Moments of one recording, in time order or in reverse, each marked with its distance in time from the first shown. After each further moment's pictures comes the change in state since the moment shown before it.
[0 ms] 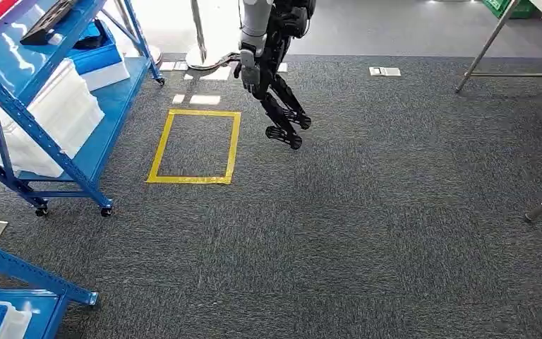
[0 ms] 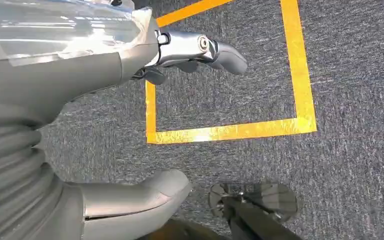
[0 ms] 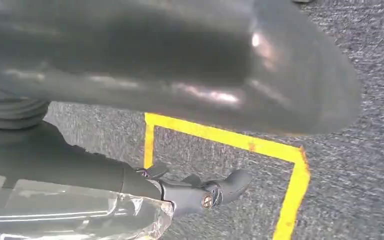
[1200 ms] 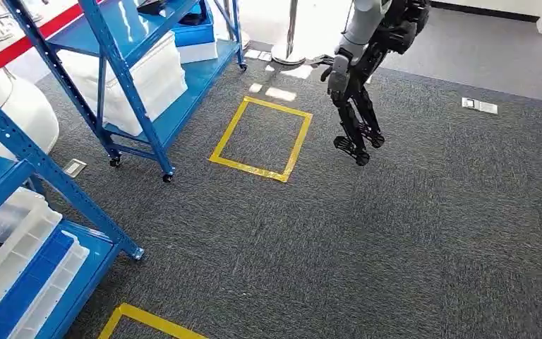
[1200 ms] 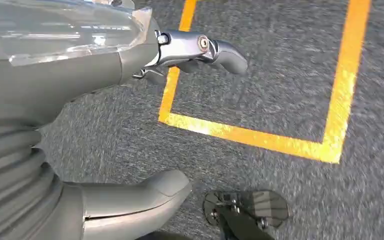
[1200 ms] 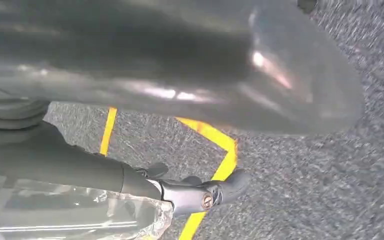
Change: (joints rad) left arm -0.002 0.019 -0.009 0.000 0.021 -0.006 -0.027; right arm -0.009 0.021 0.002 0.000 0.008 -0.009 -0.024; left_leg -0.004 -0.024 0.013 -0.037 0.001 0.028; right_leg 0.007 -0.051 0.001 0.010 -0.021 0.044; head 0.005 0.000
